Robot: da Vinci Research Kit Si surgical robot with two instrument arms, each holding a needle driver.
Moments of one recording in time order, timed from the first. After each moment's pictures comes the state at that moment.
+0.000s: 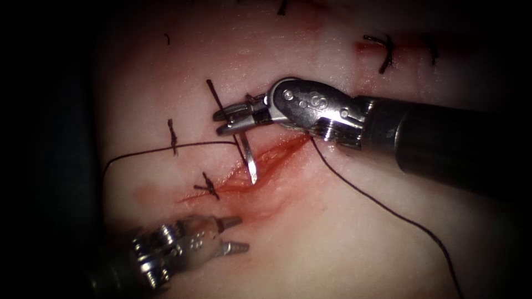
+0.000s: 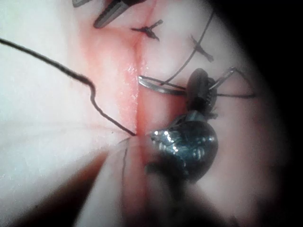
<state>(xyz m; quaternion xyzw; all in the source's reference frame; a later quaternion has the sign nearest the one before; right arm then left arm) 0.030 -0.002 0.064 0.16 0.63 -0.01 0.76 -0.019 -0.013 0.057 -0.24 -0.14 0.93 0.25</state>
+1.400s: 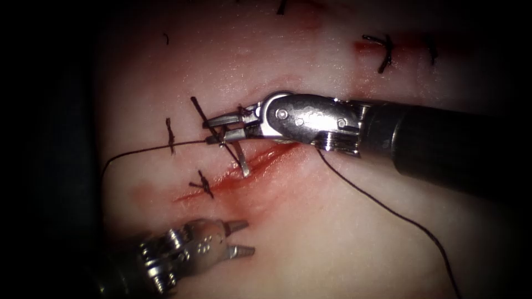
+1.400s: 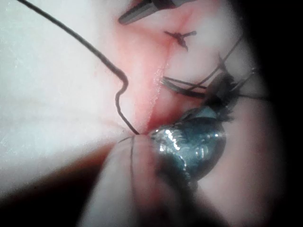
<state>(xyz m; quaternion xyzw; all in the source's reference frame) 0.031 -0.003 0.063 0.14 0.62 -0.06 0.77 -0.019 -0.013 0.057 -0.25 -0.14 0.93 0.24</state>
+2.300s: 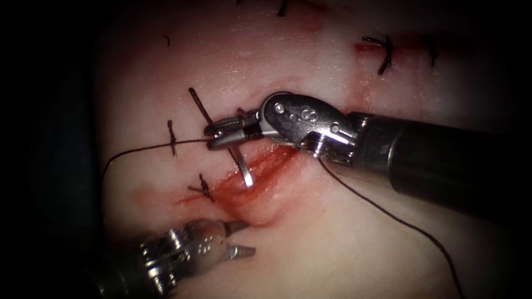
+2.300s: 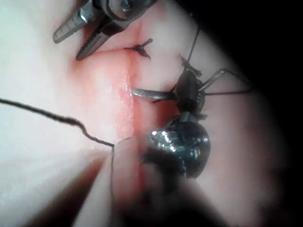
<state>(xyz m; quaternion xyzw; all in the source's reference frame) 0.031 -0.003 0.064 0.28 0.58 0.11 0.76 -0.019 -0.013 0.057 -0.25 -0.14 0.93 0.24</state>
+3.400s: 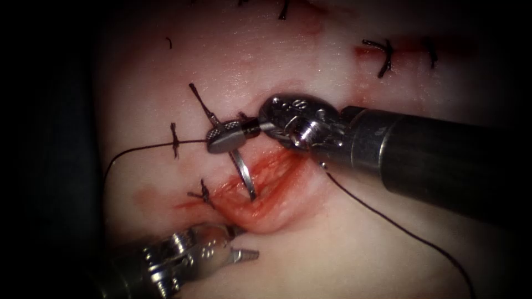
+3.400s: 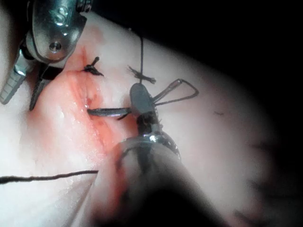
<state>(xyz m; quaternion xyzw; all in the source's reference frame) 0.031 -0.006 0.063 0.49 0.50 0.27 0.66 -0.019 -0.013 0.057 -0.25 -0.14 0.93 0.24</state>
